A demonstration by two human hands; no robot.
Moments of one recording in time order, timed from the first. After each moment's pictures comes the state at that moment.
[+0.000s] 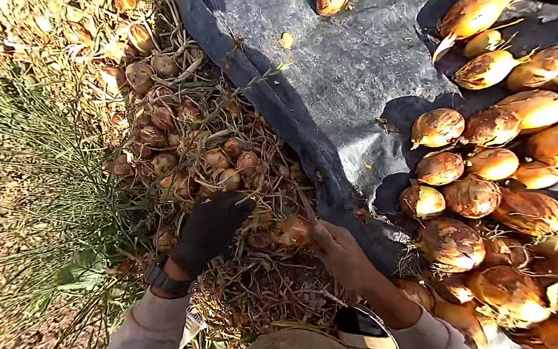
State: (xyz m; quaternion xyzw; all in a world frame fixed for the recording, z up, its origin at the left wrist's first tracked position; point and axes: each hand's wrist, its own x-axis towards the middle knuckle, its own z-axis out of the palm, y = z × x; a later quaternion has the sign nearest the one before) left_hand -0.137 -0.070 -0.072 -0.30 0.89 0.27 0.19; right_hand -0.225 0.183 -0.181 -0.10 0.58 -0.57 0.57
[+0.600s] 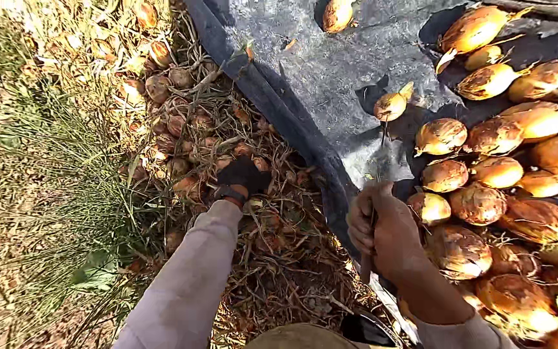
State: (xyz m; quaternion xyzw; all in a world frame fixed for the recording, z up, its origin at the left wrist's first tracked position) left_hand -0.232 -0.094 -0.133 -0.45 0.82 0.09 0.35; right_hand -0.286 0.181 -0.128 0.03 0.52 -0.71 0.48
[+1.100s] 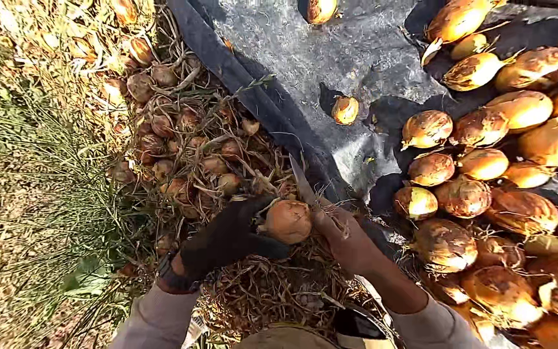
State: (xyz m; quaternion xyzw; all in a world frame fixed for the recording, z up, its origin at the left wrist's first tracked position) left_hand -0.170 -0.047 -0.058 -0.23 0.79 0.52 0.24; right_hand -0.270 0.172 -0.146 -0.14 0.61 -0.58 0.52
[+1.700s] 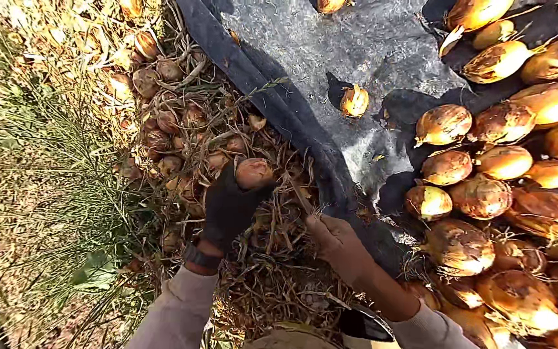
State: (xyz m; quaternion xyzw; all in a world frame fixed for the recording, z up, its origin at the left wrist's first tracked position) left_hand -0.182 -0.051 -0.087 -0.42 0.87 0.24 0.10; right_hand -0.239 0.171 -0.179 -0.12 0.66 -0.52 0.53
